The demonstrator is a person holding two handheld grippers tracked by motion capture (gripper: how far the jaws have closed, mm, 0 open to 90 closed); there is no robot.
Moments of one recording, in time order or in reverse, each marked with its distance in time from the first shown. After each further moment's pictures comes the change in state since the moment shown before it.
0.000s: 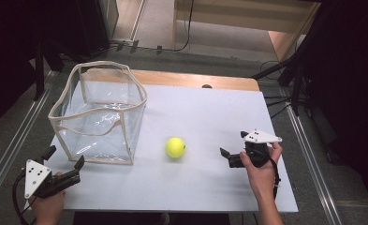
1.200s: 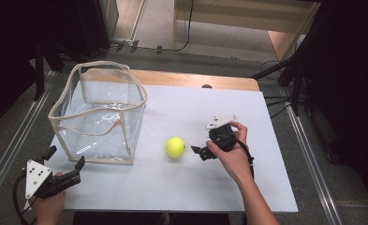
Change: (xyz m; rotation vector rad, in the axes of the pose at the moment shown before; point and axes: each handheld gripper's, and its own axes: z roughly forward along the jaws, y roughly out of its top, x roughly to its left) left arm -0.001 0.000 0.000 0.003 -0.002 0.012; right arm 0.045 0.061 0.062 0.216 0.173 -0.163
